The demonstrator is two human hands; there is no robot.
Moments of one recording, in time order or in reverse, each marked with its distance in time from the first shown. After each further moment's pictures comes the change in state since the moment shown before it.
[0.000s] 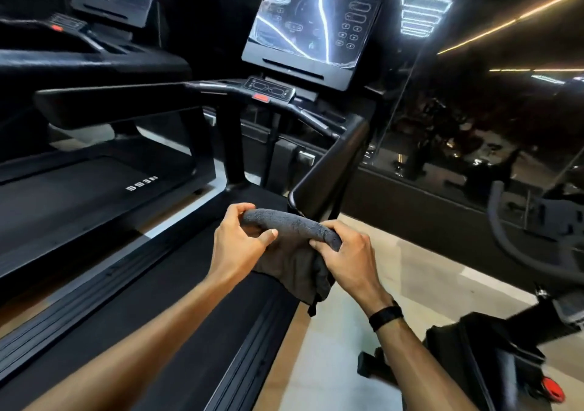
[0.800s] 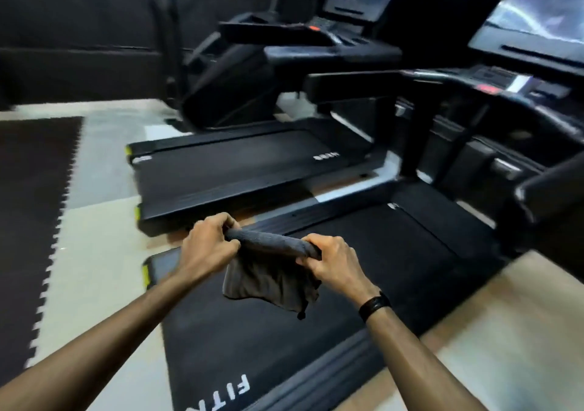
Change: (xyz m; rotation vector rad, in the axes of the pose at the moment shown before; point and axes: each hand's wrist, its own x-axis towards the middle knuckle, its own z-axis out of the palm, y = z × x) left_hand -0.215 -0.051 -0.327 0.685 0.424 -0.368; right_hand -0.141 -0.226 0.181 0.150 -0.743 -0.463
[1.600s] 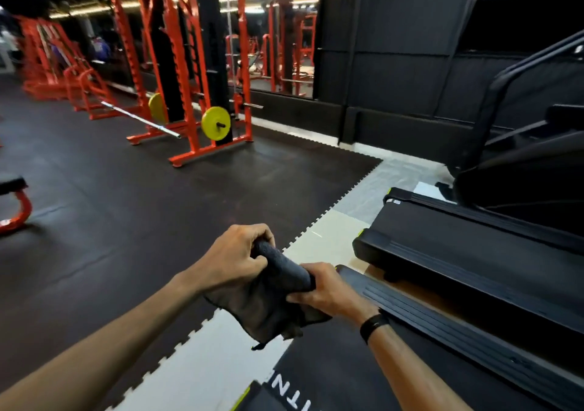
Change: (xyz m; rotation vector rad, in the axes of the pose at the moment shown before) left_hand -0.213 0.080 -0.032 0.281 0.566 -0.315; right_hand 0.015 -0.087 0.057 0.360 -0.817 -0.992
